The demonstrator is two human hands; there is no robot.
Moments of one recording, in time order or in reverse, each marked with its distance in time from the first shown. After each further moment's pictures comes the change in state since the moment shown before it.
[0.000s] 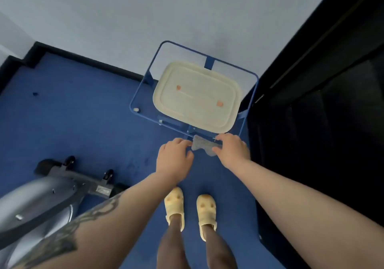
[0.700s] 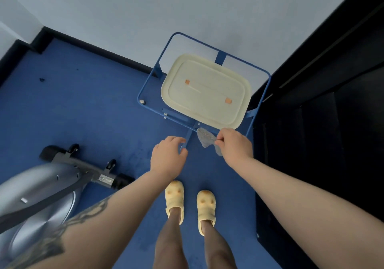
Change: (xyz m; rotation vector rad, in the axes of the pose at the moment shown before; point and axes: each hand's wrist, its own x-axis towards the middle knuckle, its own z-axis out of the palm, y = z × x) left_hand -0.008 -0.027 -0.003 -0.117 0.054 -0.148; right_hand 0.000 -0.018 -0.005 -0.082 0.052 -0.091
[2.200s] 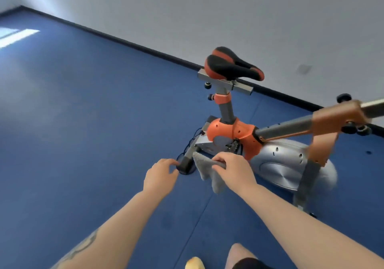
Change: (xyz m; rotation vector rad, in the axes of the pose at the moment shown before) left_hand -0.810 -0.313 0.067 -0.727 0.985 -1.400; right_hand -0.656 -0.397 0.250 -0.283 -0.682 -1.682
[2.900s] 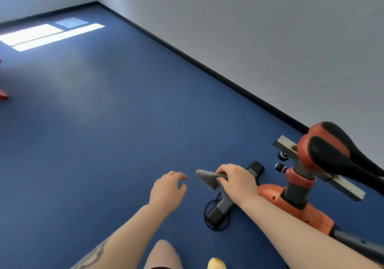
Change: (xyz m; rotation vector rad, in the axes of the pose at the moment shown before) left_hand 0.252 -0.093 -0.152 0.010 0.086 -0.128; right_hand 0.341 -0.147 0.080 -0.254 -0.180 -0.189
